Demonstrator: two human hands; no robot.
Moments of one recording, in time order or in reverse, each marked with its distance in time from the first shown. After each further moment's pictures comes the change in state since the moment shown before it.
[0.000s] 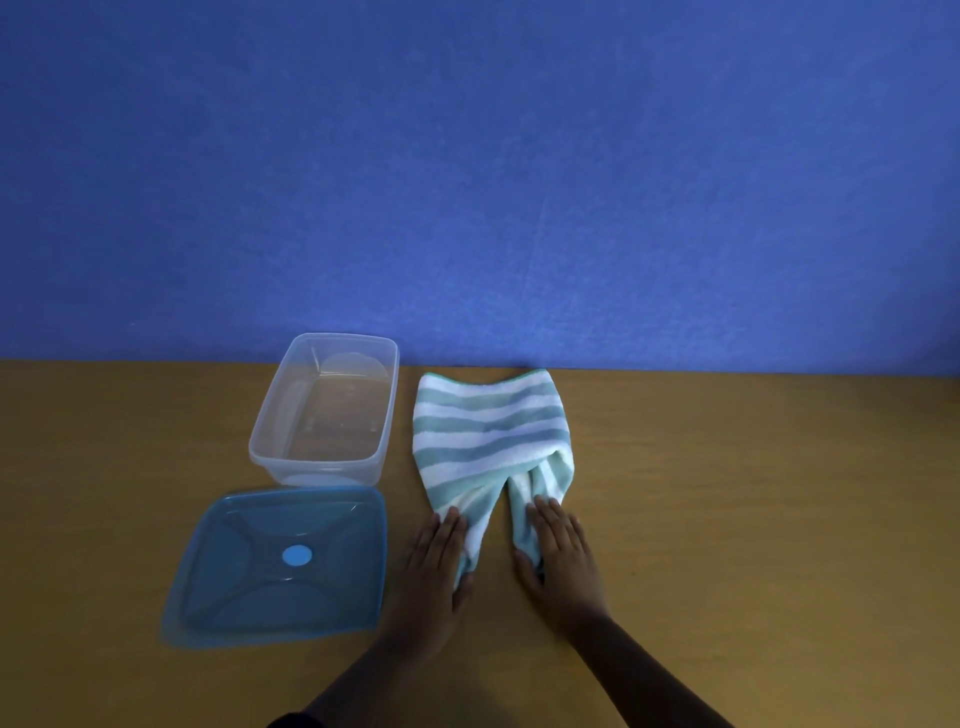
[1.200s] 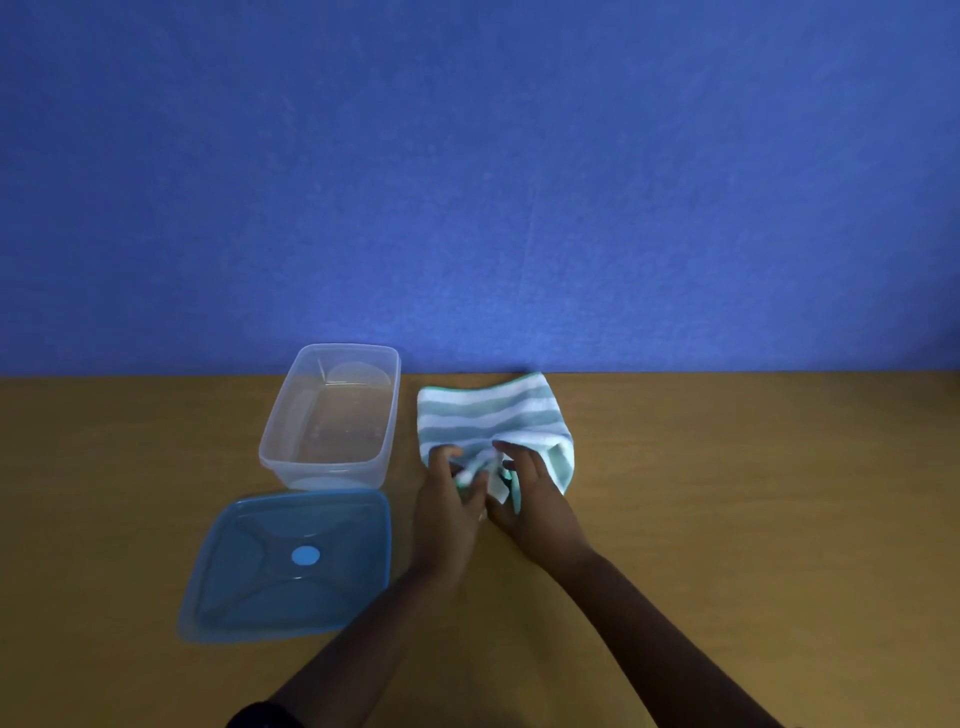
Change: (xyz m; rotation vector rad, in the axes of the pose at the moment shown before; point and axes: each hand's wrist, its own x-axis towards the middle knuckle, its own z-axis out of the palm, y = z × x) left_hand 0.056 0.058 -0.080 -0.636 0.460 -0.325; right_hand 0.042 -0.077 -0.090 0.479 0.097 -0.050
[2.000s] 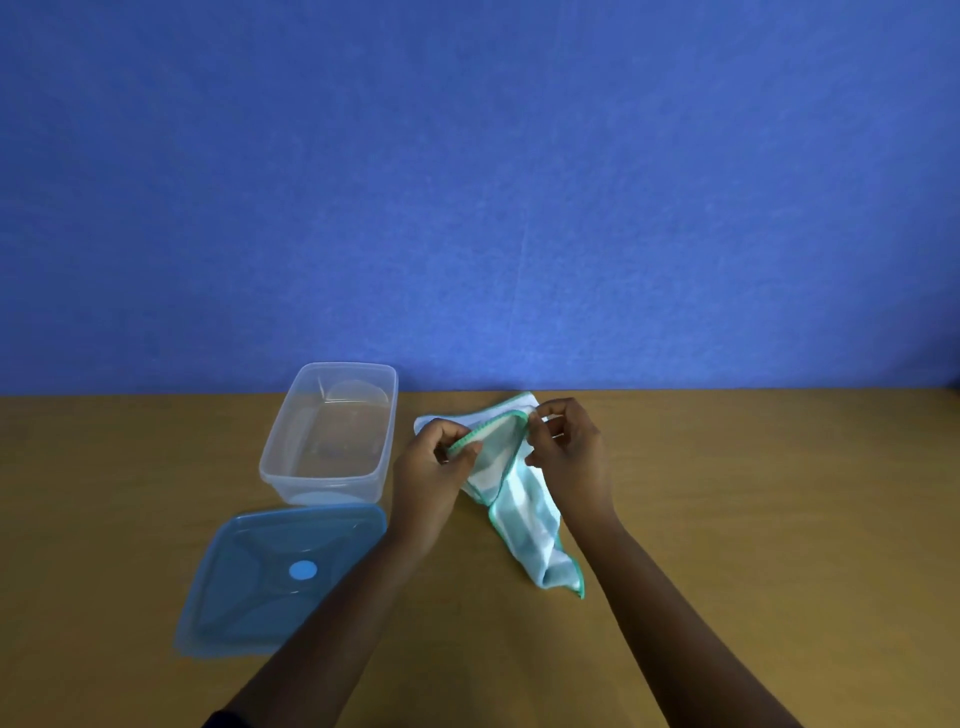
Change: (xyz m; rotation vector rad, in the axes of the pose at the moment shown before) left_hand 0.028 0.050 -0.037 -0.229 -0.109 0.019; right_hand 0.021 -0.050 -0.058 0.366 0.399 0.178
